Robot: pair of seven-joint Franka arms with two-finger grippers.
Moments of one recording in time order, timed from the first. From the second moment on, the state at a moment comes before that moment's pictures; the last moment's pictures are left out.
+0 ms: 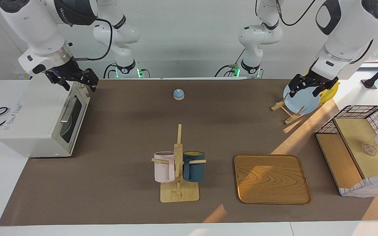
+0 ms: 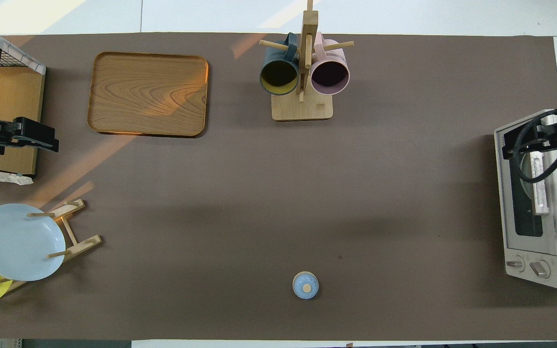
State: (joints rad) left arm 0.02 0.02 -0.10 -1.59 -0.02 1.57 -0.04; right arm 0.01 0.06 -0.01 -1.49 -0.02 1.42 0.05
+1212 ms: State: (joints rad) left arm 0.02 0.02 -0.10 -1.59 -0.02 1.57 -0.04; right arm 0.00 0.05 -0.01 -1.49 -0.02 1.43 0.05
